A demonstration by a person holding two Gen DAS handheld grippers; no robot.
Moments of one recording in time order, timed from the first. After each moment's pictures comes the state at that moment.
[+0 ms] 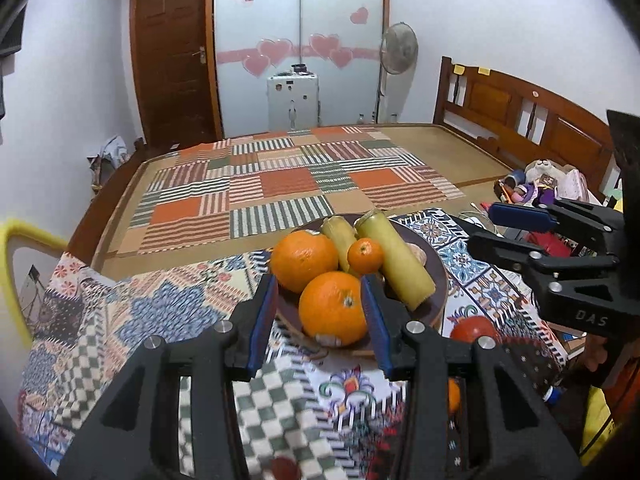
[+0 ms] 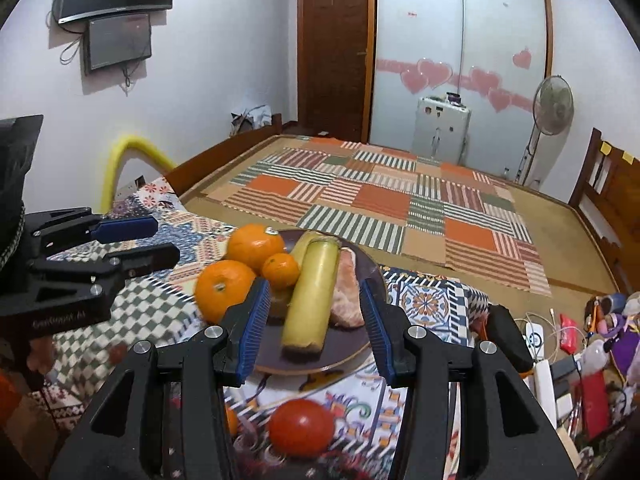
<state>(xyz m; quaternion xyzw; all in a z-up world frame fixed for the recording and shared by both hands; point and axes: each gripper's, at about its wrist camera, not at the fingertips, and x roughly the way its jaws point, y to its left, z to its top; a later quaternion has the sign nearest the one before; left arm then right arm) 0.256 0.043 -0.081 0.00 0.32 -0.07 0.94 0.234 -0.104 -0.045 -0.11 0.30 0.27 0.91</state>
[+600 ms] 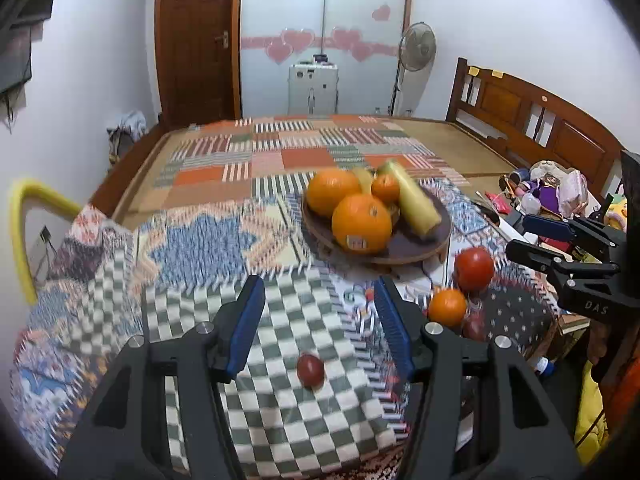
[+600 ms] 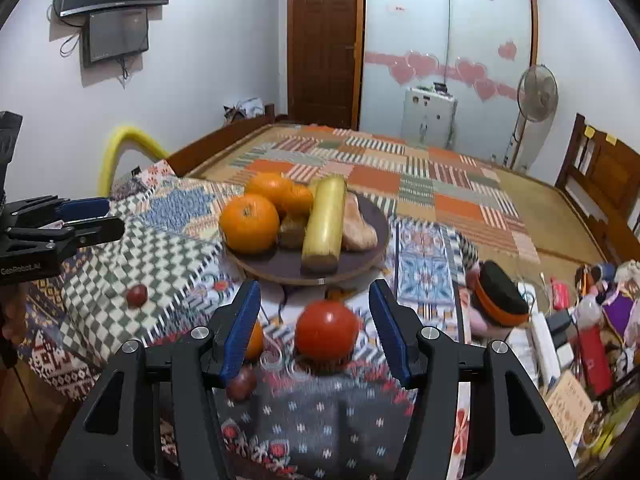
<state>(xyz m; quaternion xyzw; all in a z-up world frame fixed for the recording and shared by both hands) 0.184 0.075 -0.109 -0.03 0.34 -0.04 0.94 0.190 -0.125 -0.083 -0.11 0.32 0.24 0.91</state>
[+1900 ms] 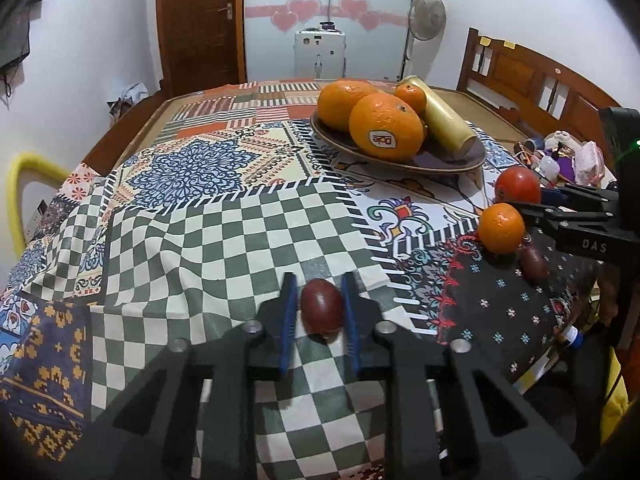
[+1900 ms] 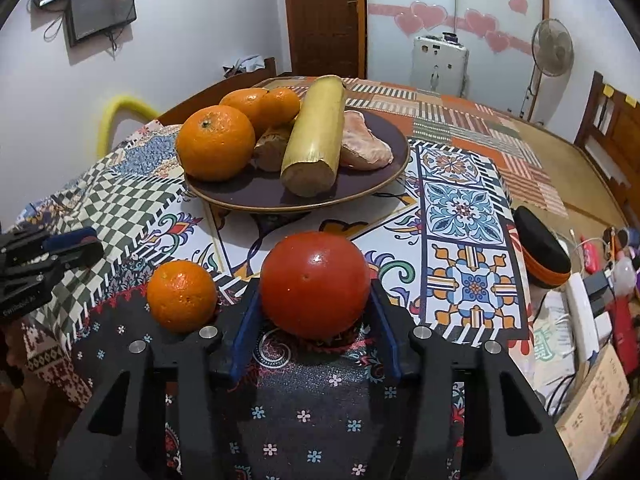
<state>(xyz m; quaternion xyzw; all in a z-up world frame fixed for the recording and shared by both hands) 0.182 0.073 -0.189 -0.03 0.38 -0.03 0.92 0.216 -0.120 -0.142 -0.10 0.39 0.26 0.88</state>
